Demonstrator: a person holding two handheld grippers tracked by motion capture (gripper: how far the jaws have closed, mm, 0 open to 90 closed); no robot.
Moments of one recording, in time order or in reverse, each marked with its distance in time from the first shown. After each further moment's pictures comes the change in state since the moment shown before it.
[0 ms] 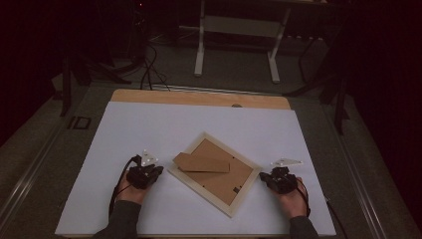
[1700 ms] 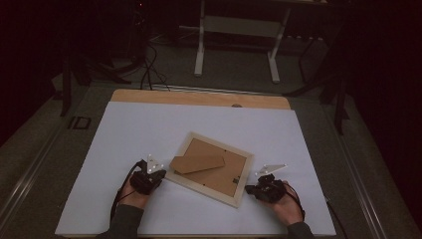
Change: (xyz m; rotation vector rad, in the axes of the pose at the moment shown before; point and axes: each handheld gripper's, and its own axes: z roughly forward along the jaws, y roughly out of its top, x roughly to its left) left arm -0.022 -0.003 -0.003 -0.002 0.051 0.066; right arm 0.041 0.003 0.000 0.116 0.220 -0.138
